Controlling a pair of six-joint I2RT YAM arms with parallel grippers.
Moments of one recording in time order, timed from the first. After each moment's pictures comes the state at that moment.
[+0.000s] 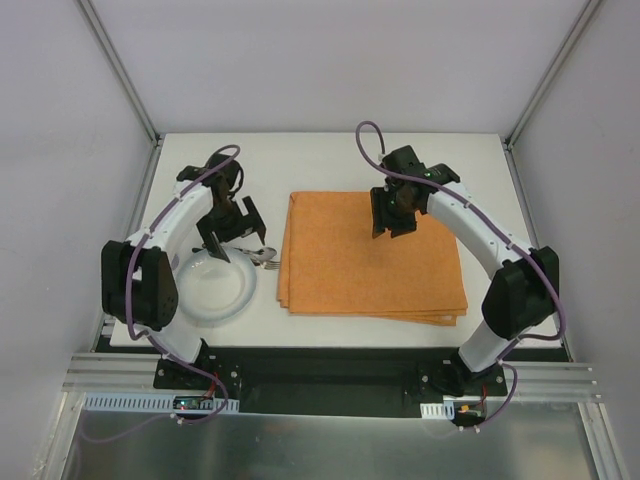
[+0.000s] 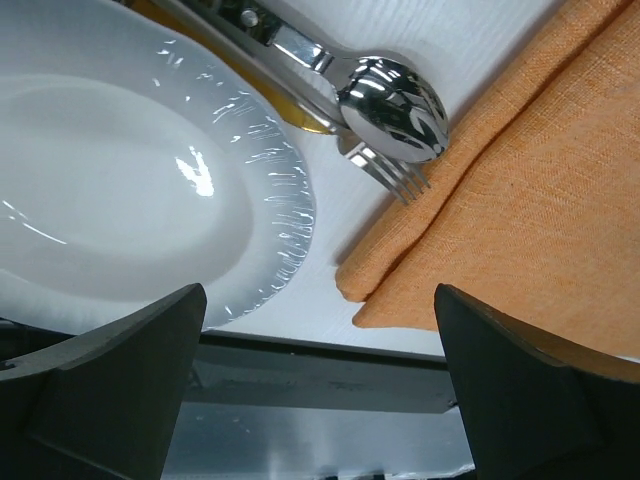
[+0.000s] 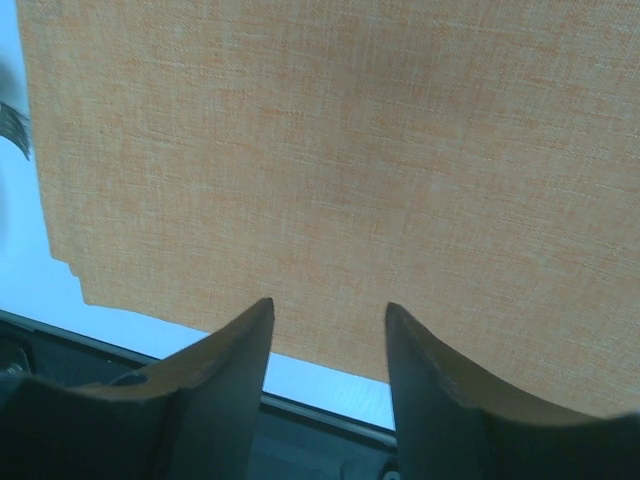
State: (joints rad) left arm -0.23 1.65 1.35 -1.13 0.12 -0.70; right arm 0.49 1.65 1.48 -1.00 -0.04 0.35
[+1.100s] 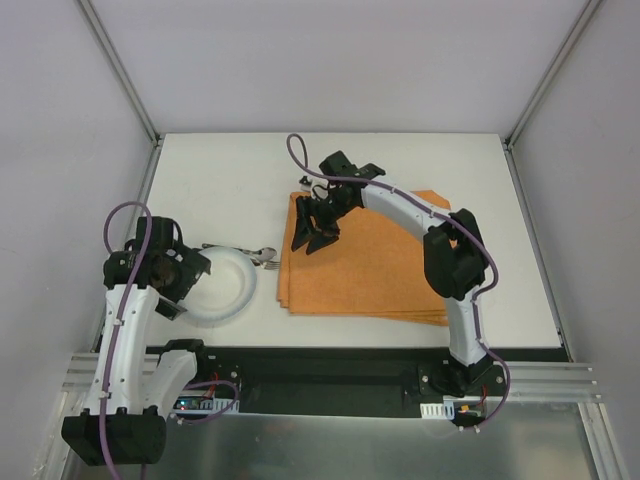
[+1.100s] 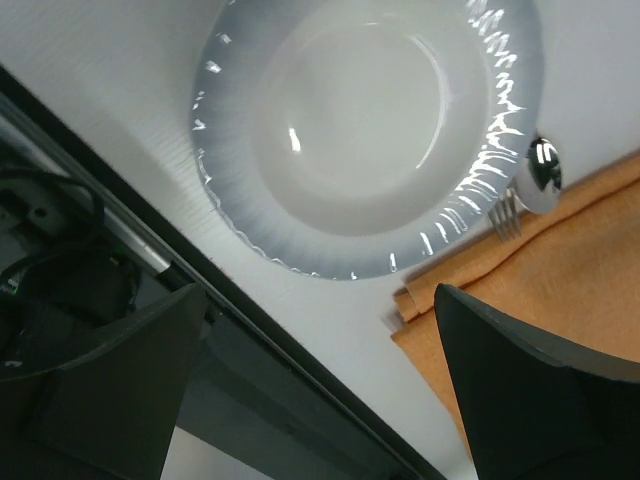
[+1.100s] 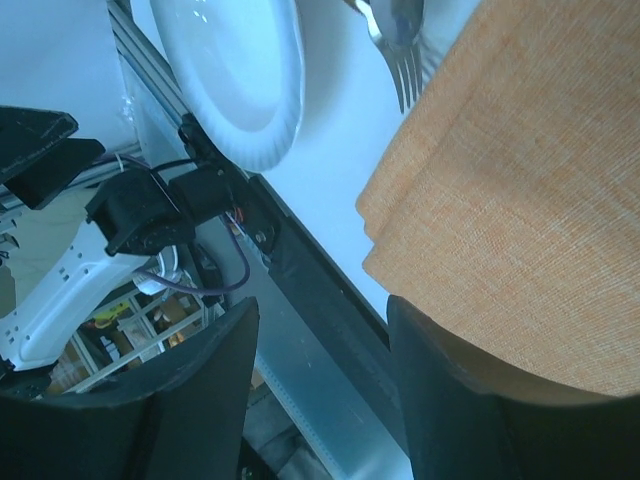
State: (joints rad) left arm 0.05 0.85 0.95 -1.28 -0.08 -0.99; right arm 0.67 2.09 1.80 -0.86 -0.76 0.45
